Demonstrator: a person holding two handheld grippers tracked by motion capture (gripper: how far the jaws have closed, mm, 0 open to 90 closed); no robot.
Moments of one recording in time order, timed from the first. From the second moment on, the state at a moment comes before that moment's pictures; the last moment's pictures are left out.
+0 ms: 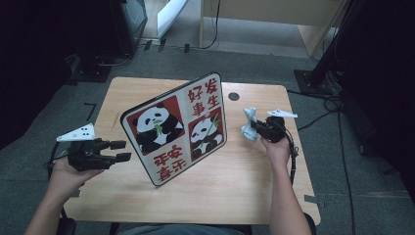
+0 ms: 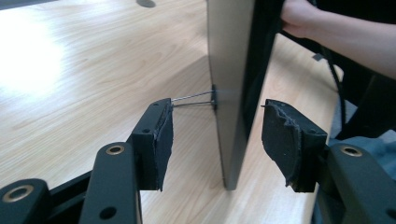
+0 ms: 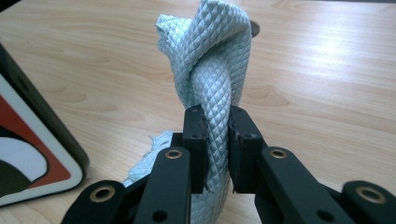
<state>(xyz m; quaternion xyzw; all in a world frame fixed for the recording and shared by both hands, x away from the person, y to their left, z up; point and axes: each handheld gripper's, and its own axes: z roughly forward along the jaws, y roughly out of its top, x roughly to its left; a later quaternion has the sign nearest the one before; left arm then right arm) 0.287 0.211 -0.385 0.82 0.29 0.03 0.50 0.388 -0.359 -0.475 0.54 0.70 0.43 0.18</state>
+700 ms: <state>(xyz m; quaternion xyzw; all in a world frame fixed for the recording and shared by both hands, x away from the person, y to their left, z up) 0.327 0.223 -0.425 0.82 0.34 0.07 0.46 0.400 -0.379 -0.494 0.56 0.69 0.41 0.20</state>
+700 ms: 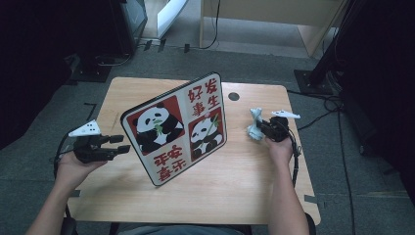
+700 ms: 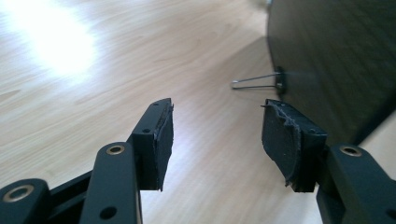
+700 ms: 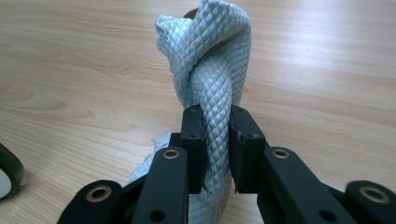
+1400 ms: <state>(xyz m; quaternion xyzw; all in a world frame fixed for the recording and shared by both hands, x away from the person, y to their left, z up) 0.369 0.225 -0.454 0.81 0.39 0.06 0.43 0.401 -0.381 -0.503 0.59 0.68 0.40 0.18</state>
